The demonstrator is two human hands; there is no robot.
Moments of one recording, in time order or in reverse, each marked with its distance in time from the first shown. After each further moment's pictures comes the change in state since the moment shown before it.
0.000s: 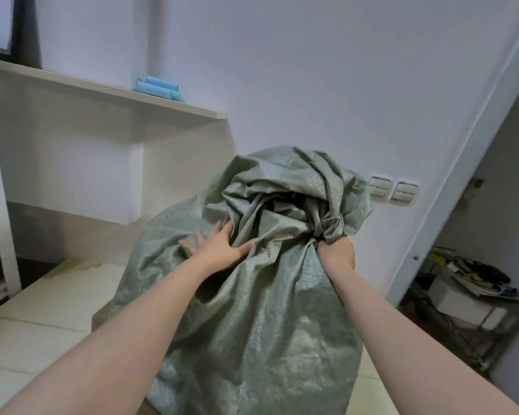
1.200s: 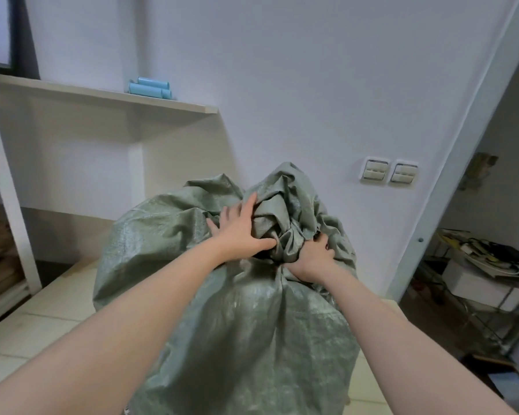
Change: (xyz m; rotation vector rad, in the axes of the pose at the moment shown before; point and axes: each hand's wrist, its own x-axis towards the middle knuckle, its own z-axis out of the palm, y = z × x) left_hand -0.033 0.062 -0.002 0.036 0.056 0.195; right_hand -0.046 0.010 -0.009 -0.593 -0.424 -0.283
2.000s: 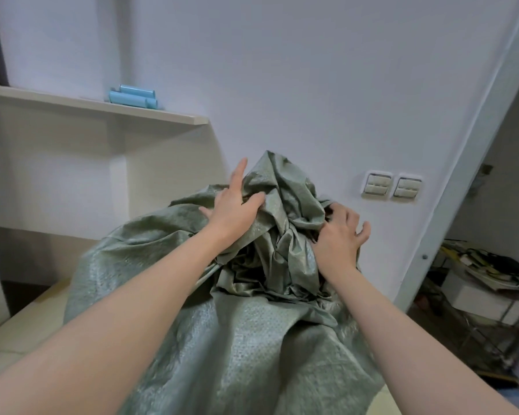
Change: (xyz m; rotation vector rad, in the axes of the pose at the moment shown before) left_hand 0.078 0.016 -0.032 -0.478 0.260 0.053; right_hand 0.071 0.015 -0.030 0.007 0.711 -0.094
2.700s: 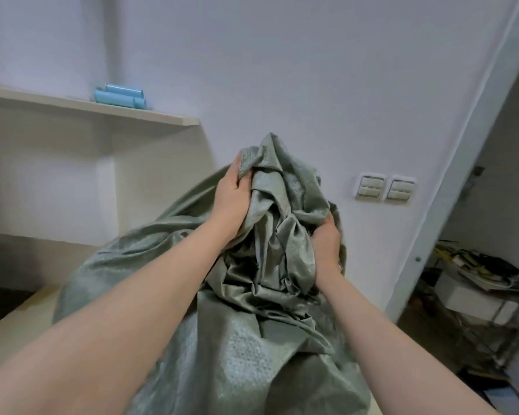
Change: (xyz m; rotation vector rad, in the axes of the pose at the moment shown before) left_hand 0.034 0.012 0.019 -0.431 0.152 0.021; right_hand 0.015 -0.014 0.001 1.017 0.017 0.362
